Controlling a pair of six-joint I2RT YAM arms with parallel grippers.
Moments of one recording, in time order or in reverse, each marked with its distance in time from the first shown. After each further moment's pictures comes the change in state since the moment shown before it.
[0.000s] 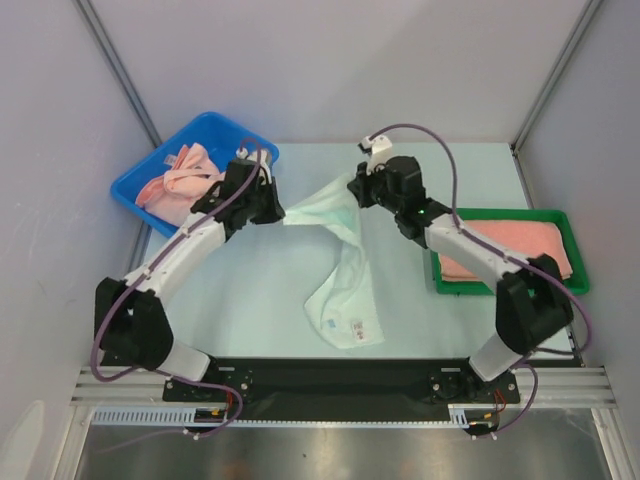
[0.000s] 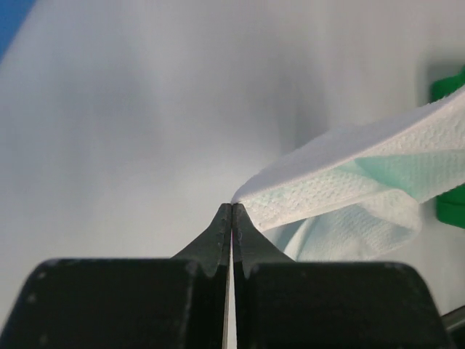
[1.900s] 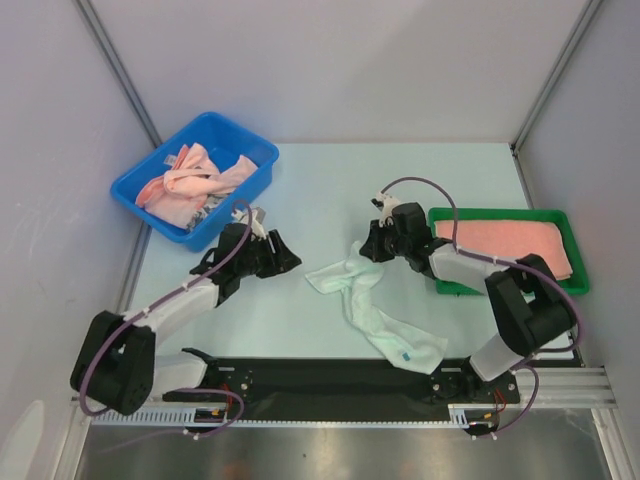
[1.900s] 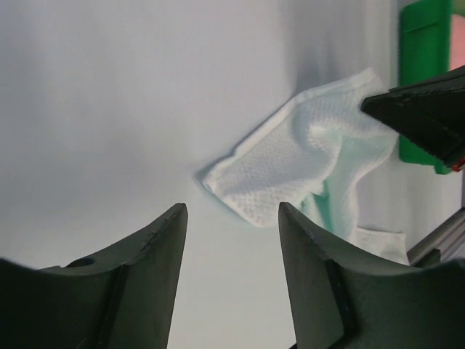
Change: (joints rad) left arm -0.019 -0.275 -0.625 0.481 0.209 -0.221; right arm -0.036 -0.080 -0.390 0.008 -0.162 0.197
